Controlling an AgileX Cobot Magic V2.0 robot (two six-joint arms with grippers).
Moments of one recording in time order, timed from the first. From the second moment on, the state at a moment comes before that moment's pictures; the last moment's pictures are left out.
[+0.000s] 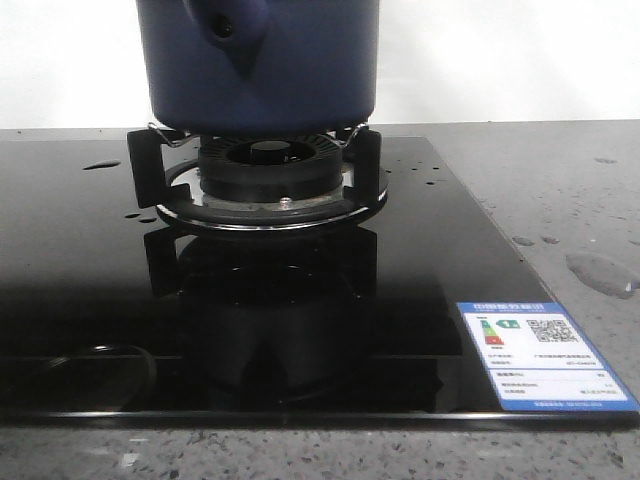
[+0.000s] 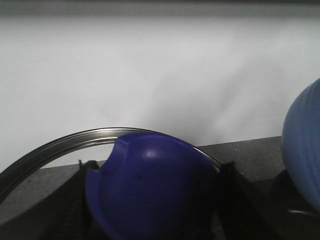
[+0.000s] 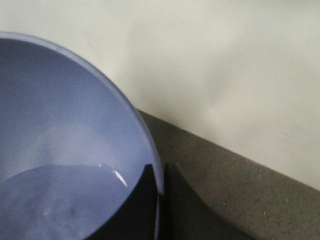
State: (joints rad) left arm -0.03 1.20 -1.19 -0.74 0.40 0.70; right arm 0.45 1.67 -1.65 0.14 0.41 -0.16
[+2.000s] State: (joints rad) left arm -0.03 1.20 -1.19 -0.75 0.40 0.70; right arm 0.48 1.62 -1.21 0.03 -0.90 -0.18
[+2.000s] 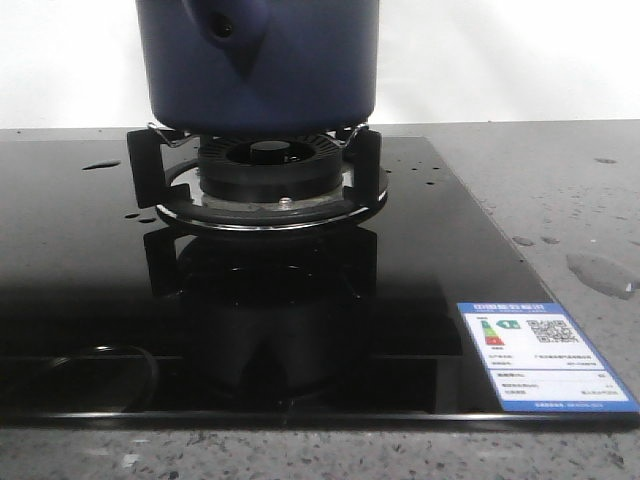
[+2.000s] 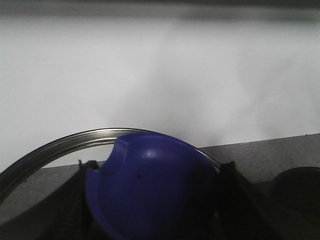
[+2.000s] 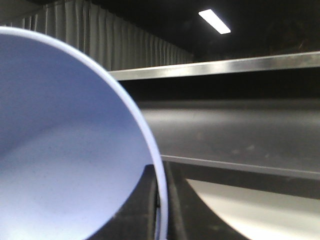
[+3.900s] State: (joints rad) left arm -0.09 1.20 -1.23 -1.26 0.66 1.08; right arm 0.06 1.43 -1.52 0.02 1.06 -0.02
